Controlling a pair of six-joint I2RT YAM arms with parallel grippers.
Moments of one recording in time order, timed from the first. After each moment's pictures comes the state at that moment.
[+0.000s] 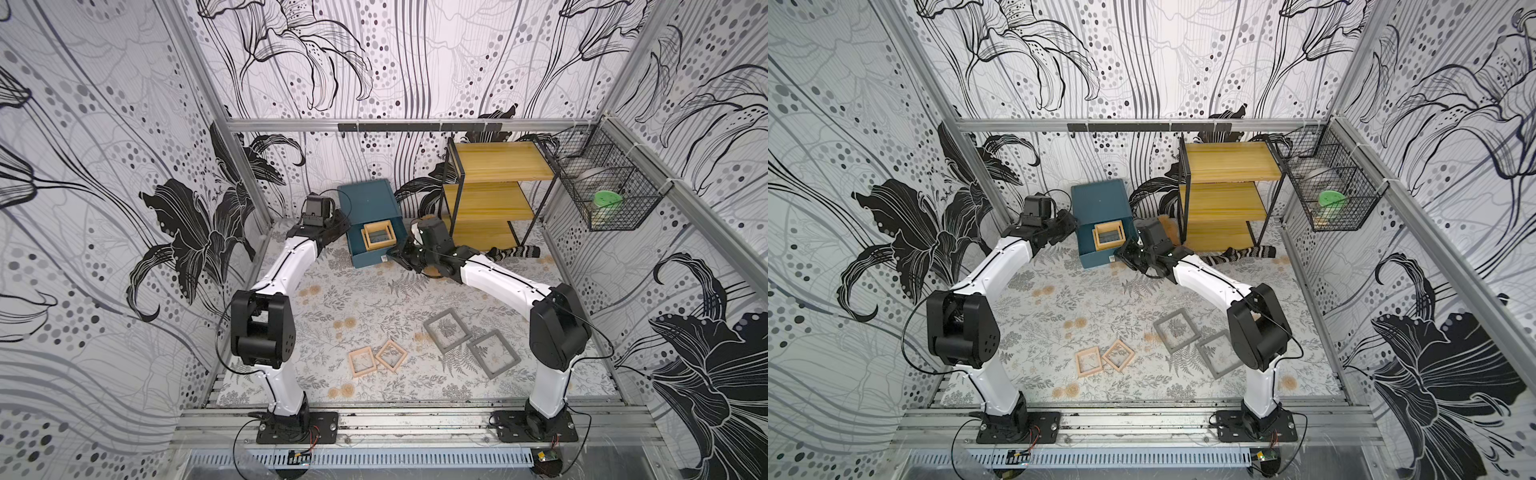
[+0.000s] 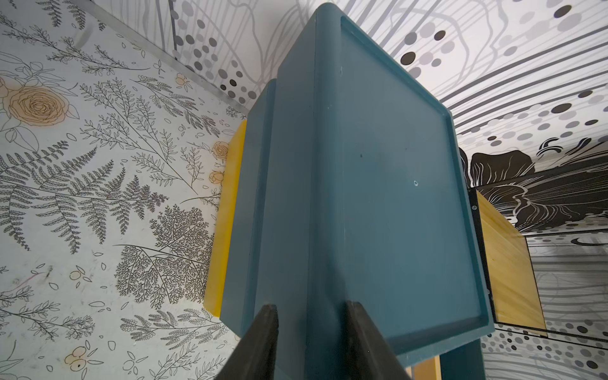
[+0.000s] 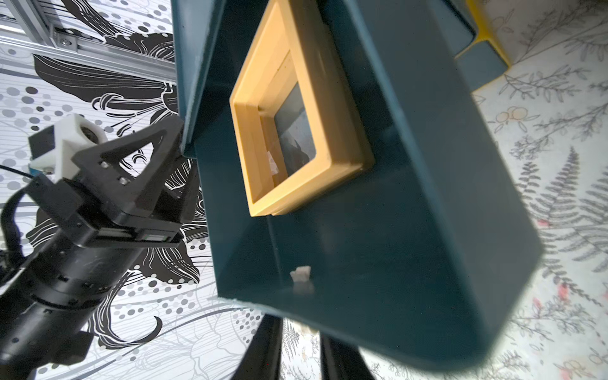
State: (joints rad) left arm -0.08 1.80 1.56 -0.36 0.10 -0.73; right arm 0.64 1.89 1.56 -0.19 -0.29 1.11
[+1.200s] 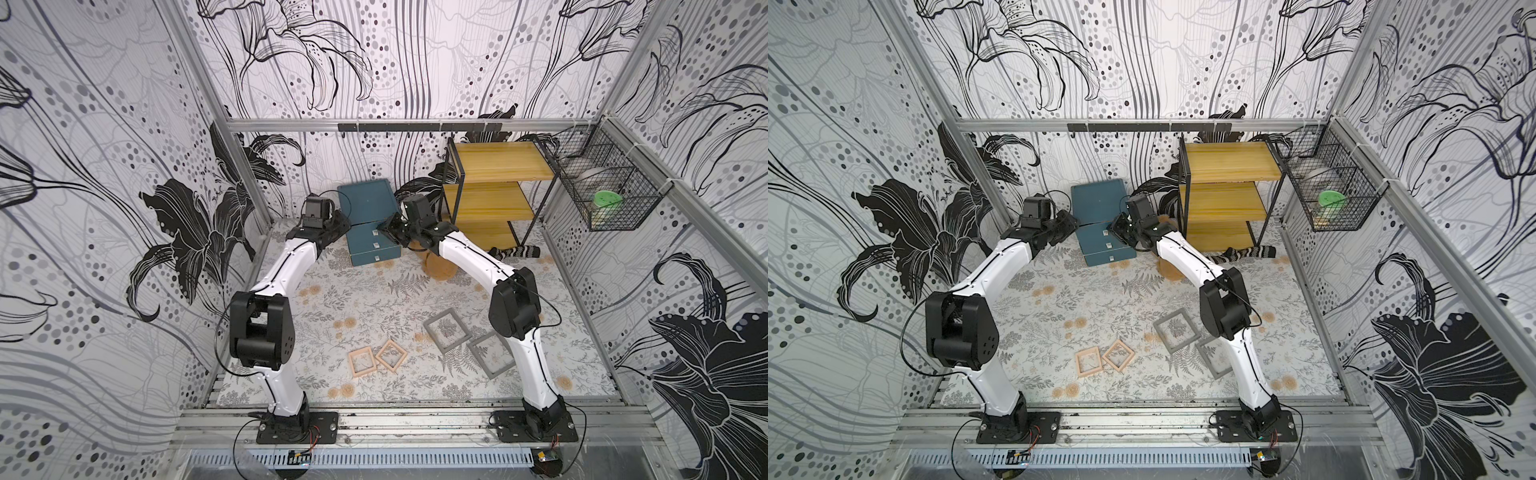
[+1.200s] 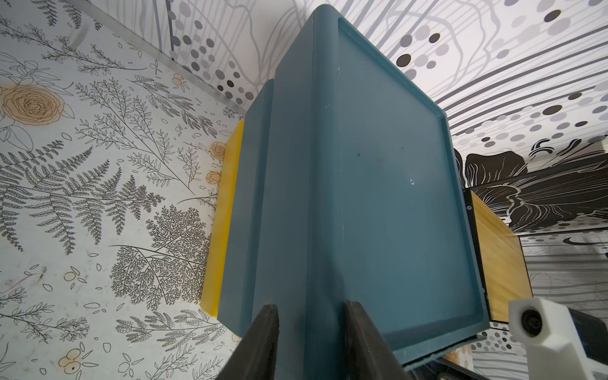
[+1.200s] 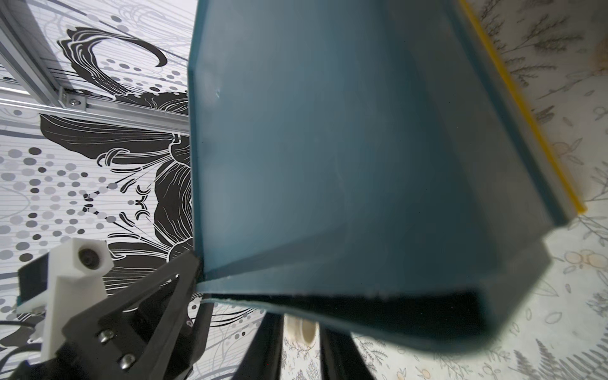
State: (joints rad) left arm -0.08 1.79 1.53 -0.34 0.11 -0.74; right arm 0.59 2.29 2.16 -0.36 -0.26 1.08
